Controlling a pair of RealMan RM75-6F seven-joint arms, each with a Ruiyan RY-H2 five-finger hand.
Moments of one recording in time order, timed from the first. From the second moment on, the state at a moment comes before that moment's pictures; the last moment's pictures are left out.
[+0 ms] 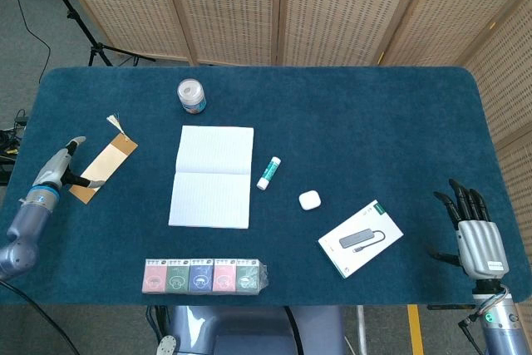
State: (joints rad) left arm -0.68 -1.30 -0.18 -1.14 0.59 0.53 -0.23; right arm 0.13 -1.21 0.09 -1.57 -1.49 1.46 0.05
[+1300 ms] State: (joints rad) left arm -0.87 -1.58 -0.25 -0.93 -0.18 0.80 0.52; right arm 0.14 -1.20 0.09 -1.57 -1.48 1.44 0.09
